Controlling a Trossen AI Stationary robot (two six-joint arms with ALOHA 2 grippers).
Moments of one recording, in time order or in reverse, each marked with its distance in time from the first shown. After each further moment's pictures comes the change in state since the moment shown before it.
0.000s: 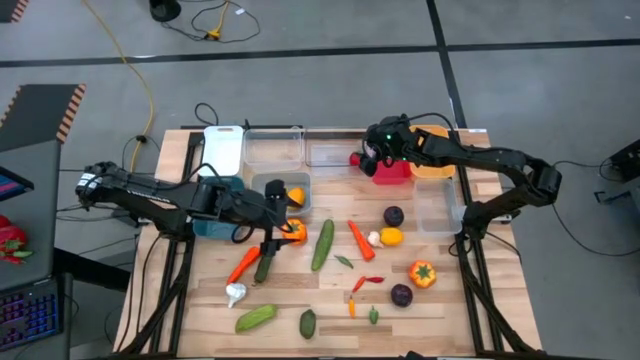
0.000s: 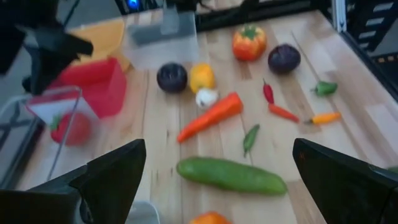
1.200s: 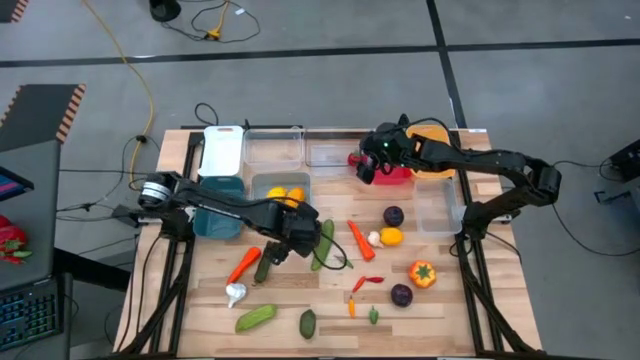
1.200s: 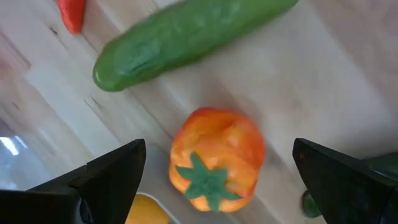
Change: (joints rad) left arm 0.007 0.573 0.360 -0.594 -0.027 0.493; right arm 0.077 -0.003 0.000 -0.001 0.001 0.000
